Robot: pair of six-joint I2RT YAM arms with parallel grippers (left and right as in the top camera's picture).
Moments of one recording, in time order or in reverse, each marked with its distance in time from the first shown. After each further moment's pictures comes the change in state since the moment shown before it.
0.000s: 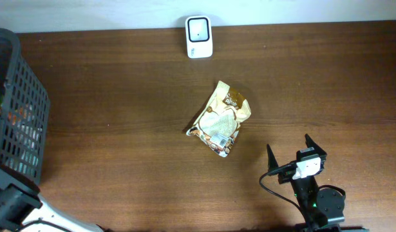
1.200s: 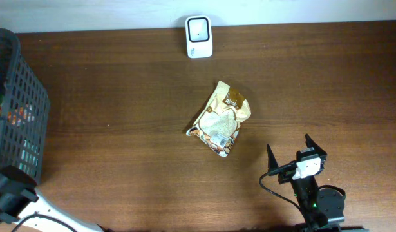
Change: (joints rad) left arm -0.002 0.097 1.142 -0.610 0.337 -0.293; right arm 0.000 0.000 0.000 0.000 0.000 0.000
